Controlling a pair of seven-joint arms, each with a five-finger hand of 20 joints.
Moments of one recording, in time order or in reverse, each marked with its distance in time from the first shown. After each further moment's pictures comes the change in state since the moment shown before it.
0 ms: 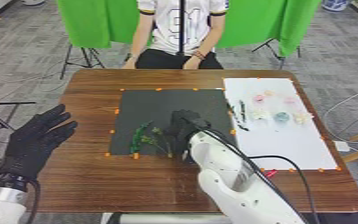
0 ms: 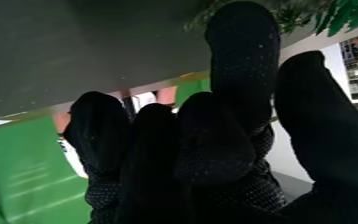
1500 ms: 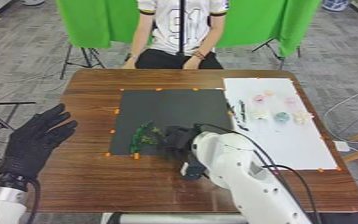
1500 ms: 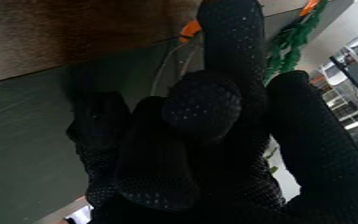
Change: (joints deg) left arm -0.2 -0.1 0.2 0.1 0.0 0.0 0.2; right arm -1.8 -1.9 7.1 -3.7 23.5 -19.7 1.7
